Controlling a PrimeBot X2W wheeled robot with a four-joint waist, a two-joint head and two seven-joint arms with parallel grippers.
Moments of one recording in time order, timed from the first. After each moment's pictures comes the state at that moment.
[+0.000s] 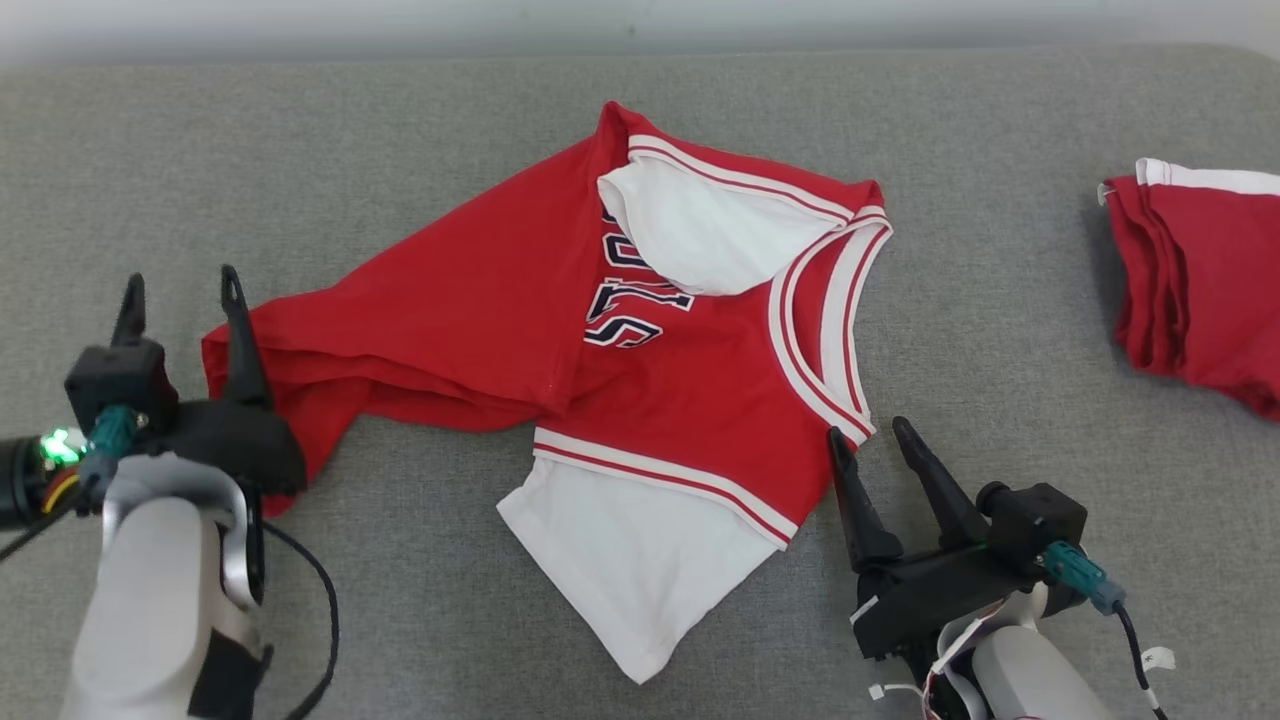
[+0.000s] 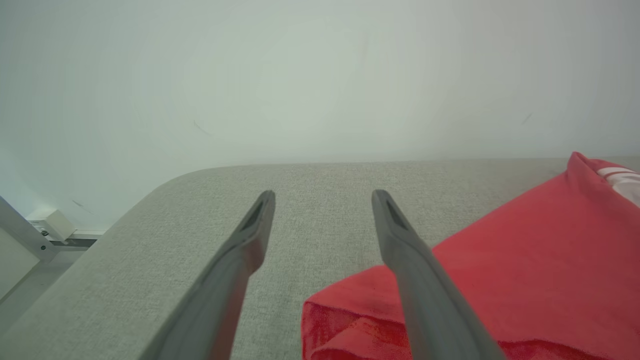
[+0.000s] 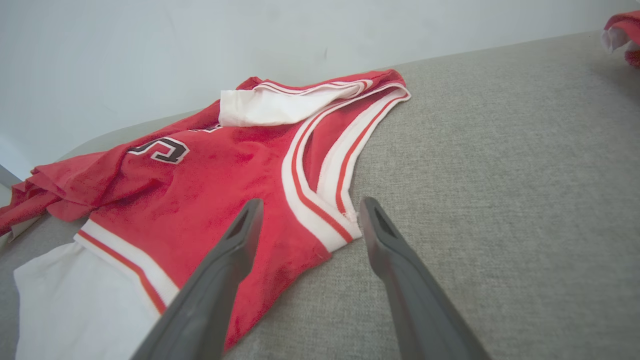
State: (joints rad) left arm -0.66 0.18 0.04 0.69 -0.10 0.02 -0.26; right arm -0.31 -0.13 0.24 0.45 0.37 0.13 -0.26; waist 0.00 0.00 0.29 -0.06
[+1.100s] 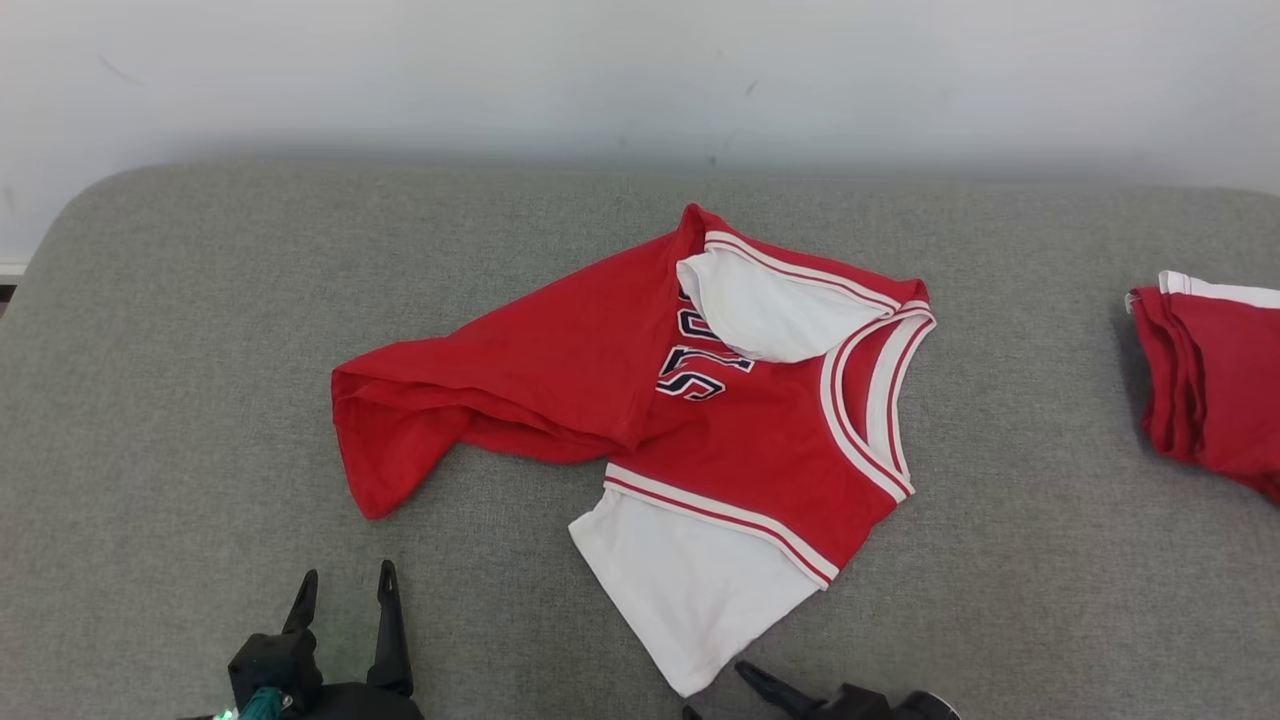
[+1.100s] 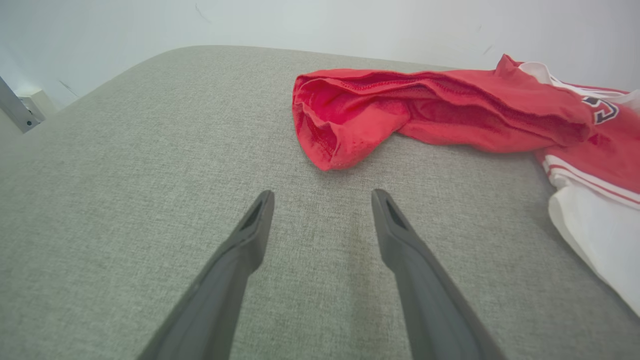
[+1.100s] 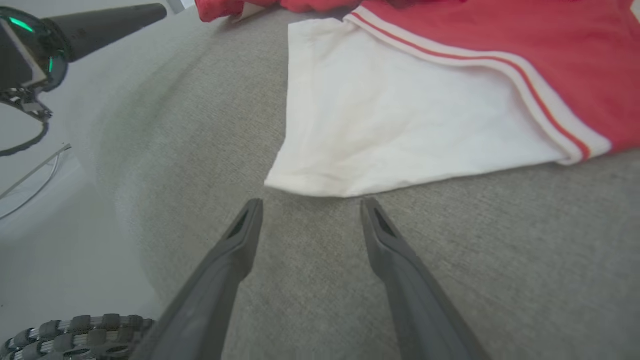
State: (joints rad) left arm -0.17 0.05 -0.03 0.51 -0.18 0.00 -0.26; right arm -0.21 -0.22 0.75 0.55 0.38 0.13 -0.26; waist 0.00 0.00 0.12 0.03
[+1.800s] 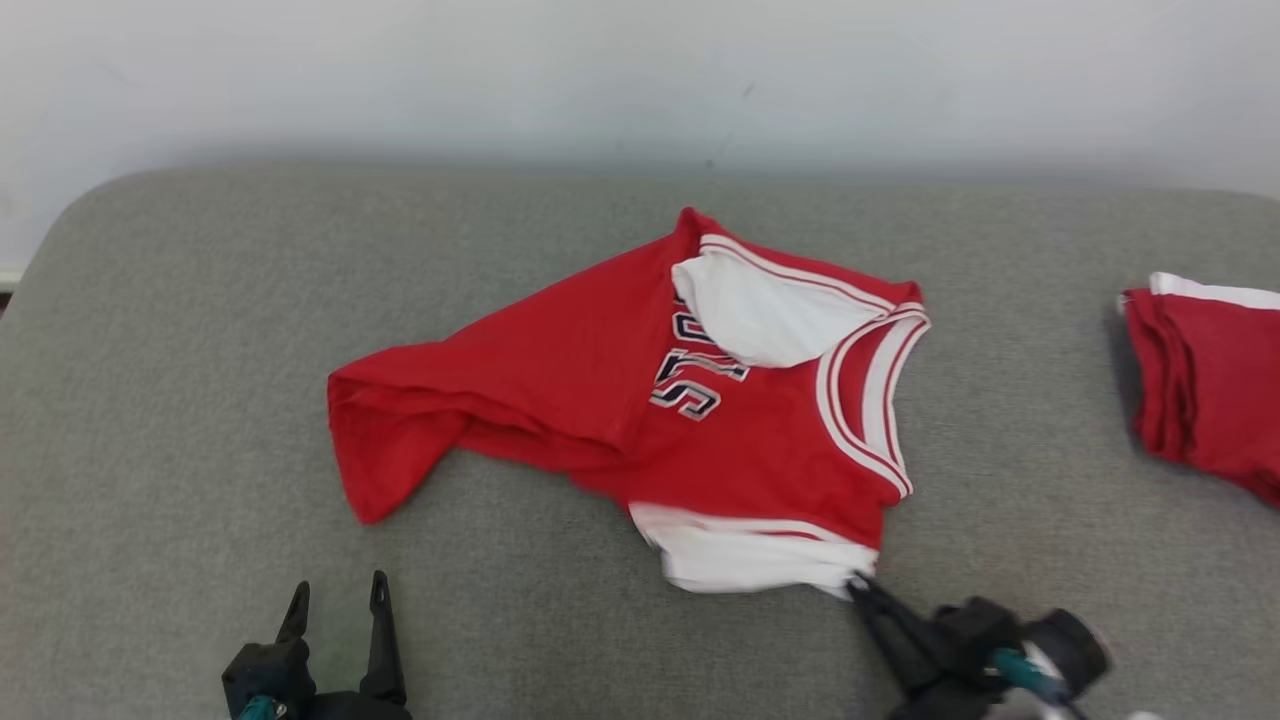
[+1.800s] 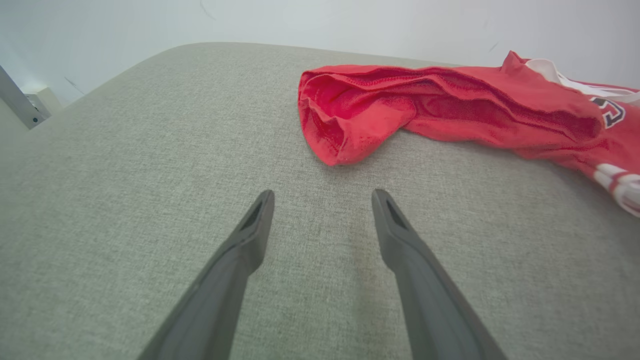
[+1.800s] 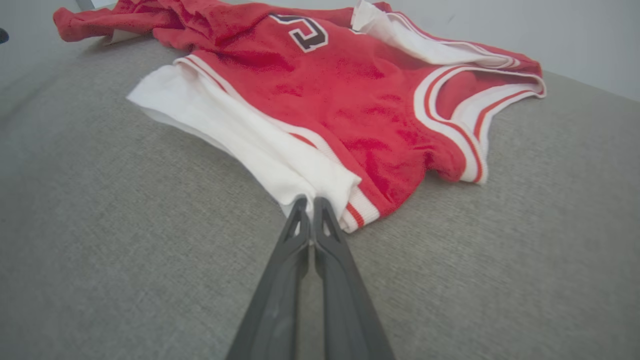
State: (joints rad) left arm -0.17 0.05 -0.02 0.51 -0.17 0.00 -0.26; right arm -0.26 -0.28 0.53 0.59 0.23 0.13 -0.26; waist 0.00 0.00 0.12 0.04
